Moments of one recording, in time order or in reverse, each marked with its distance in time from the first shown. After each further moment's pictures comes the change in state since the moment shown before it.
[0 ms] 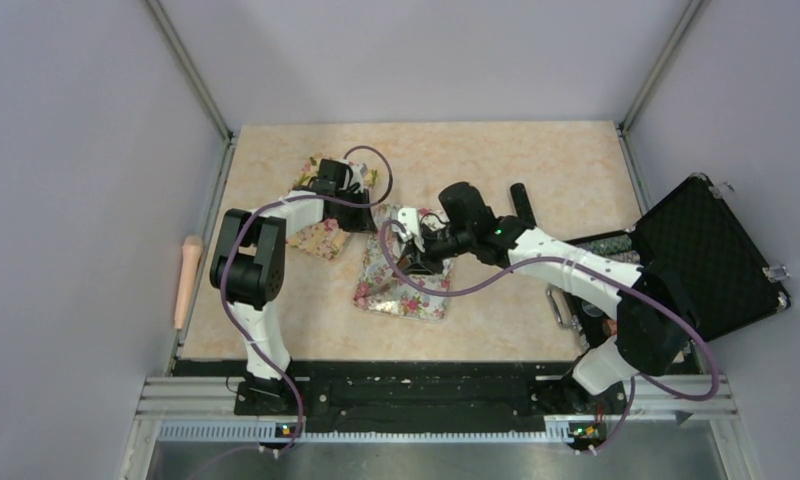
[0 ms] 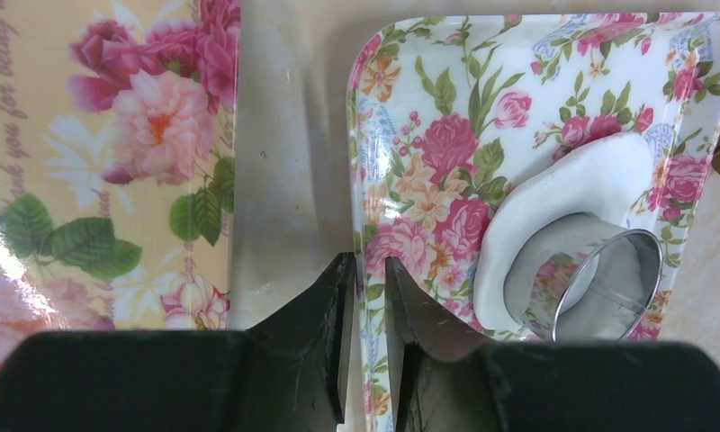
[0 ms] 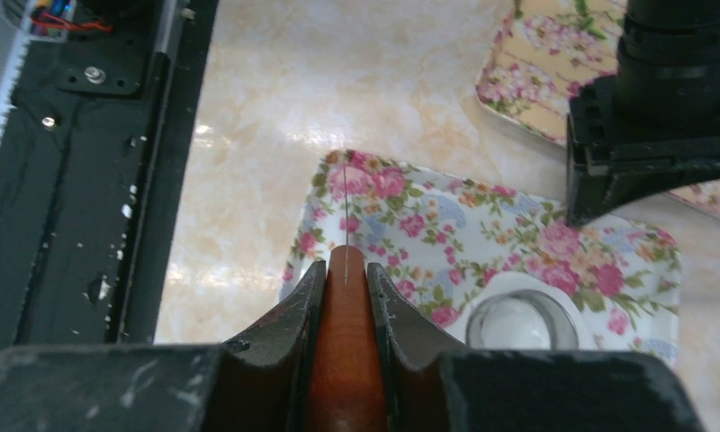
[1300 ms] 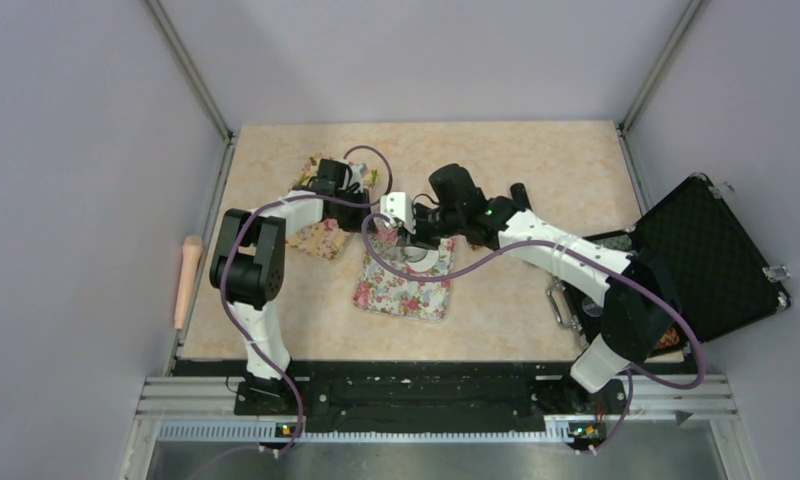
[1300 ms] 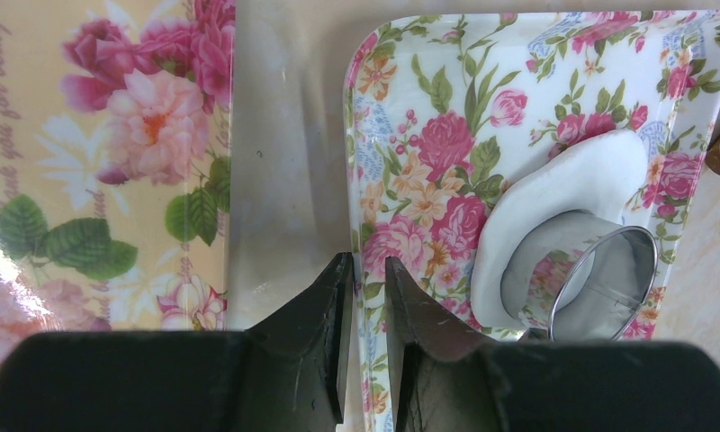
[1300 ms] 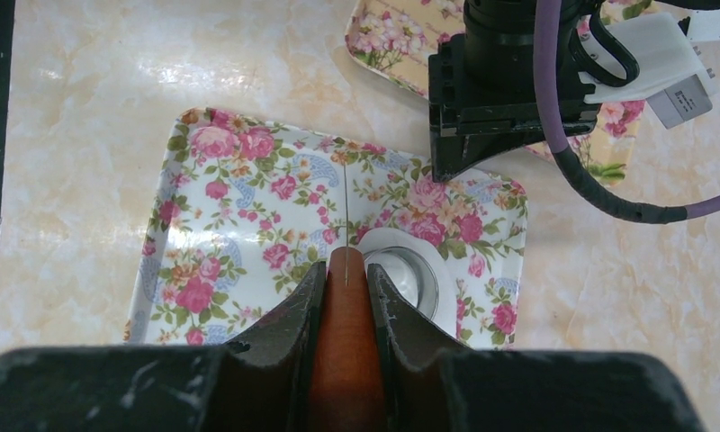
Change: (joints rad) left arm 0.000 0.000 0.000 0.000 0.016 0.000; right arm -0.011 0.084 0.183 -0.125 0.254 -0.163
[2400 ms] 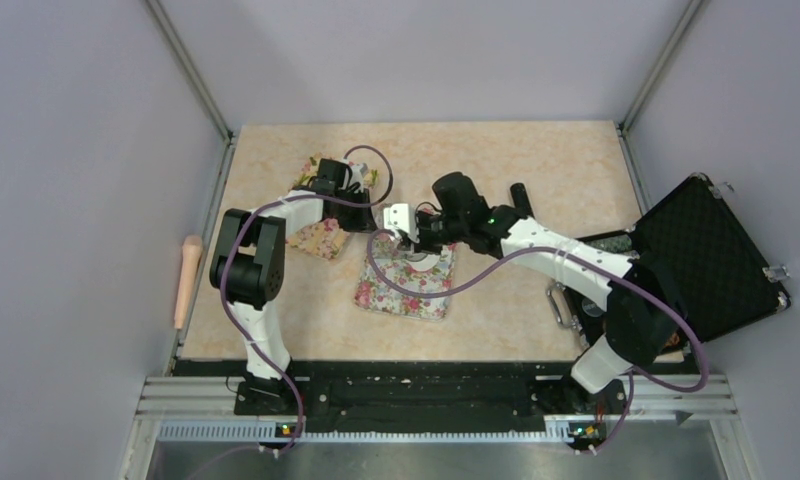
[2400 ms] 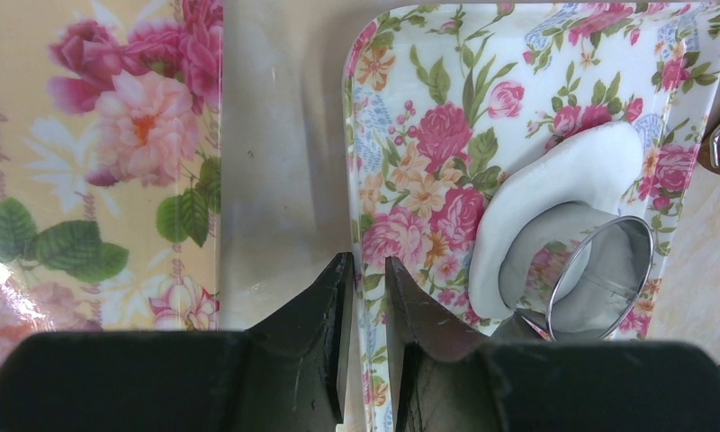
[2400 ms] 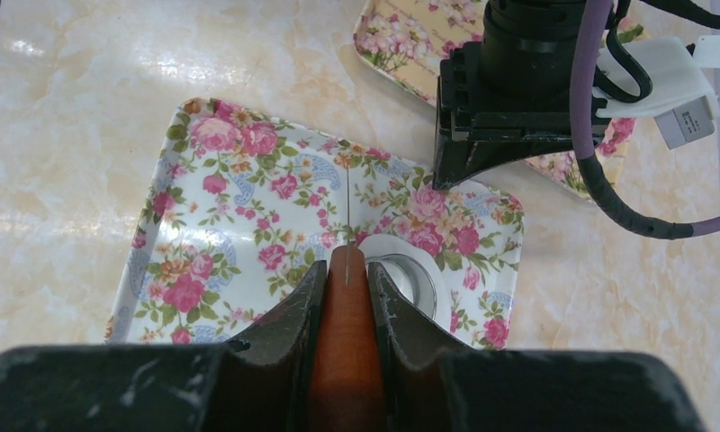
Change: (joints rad) left arm 0.000 0.000 0.002 -0.001 0.014 0.000; right arm 0.002 -0.021 -0.078 0.067 -0.006 -0.073
